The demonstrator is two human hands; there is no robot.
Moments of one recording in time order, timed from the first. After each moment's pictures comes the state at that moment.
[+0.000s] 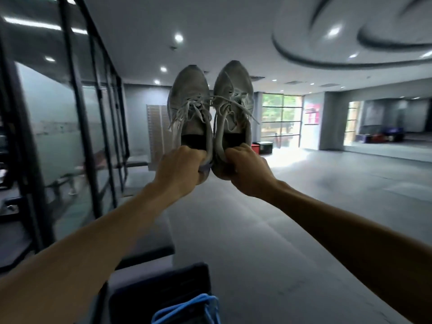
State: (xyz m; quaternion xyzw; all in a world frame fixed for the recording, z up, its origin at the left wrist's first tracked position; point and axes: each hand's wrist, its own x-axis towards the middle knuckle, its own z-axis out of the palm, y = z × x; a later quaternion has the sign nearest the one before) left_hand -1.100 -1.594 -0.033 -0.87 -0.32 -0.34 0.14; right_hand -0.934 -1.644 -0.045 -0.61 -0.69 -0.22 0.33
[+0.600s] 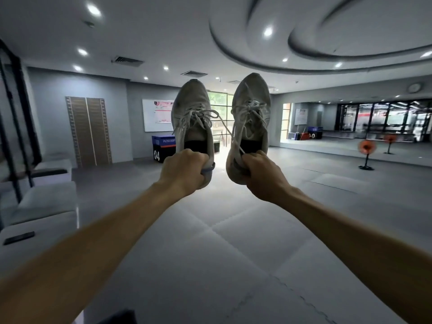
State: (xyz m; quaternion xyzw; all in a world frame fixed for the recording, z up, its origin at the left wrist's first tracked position) left_hand -0.737 -1.431 -0.049 -0.91 -0.25 -0.31 0.08; right_hand -0.586 -1.557 -0.065 -0.74 -0.56 -0.24 0.29
